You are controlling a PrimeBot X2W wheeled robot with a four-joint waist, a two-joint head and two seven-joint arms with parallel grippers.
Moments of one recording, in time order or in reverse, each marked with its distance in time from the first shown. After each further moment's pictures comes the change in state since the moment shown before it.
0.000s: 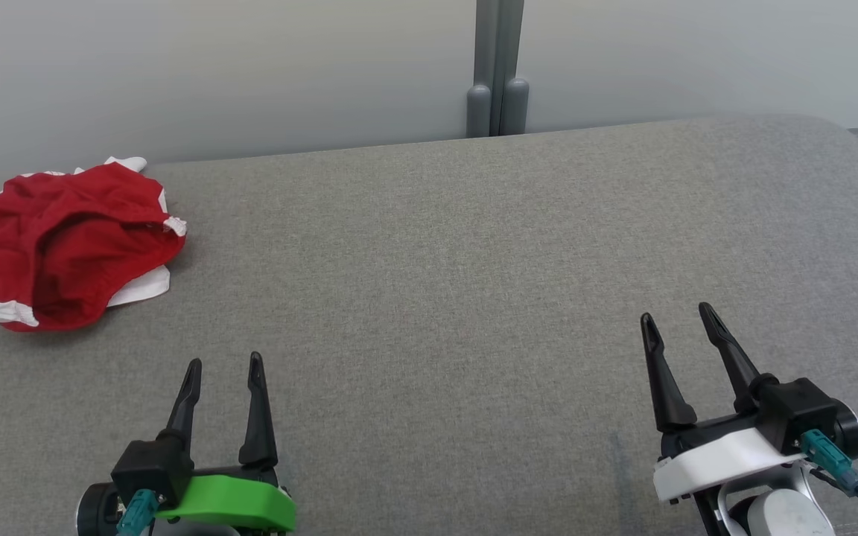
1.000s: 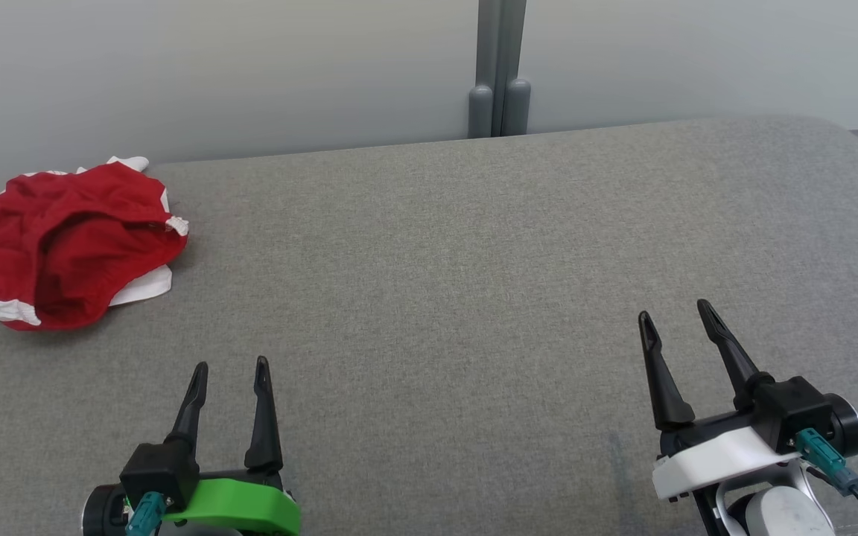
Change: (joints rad) left arm 0.001 0.000 -0.013 0.015 0.019 0.004 -0.015; right arm -0.009 -0.001 0.002 0.007 -0.045 0.000 -0.013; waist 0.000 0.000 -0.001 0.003
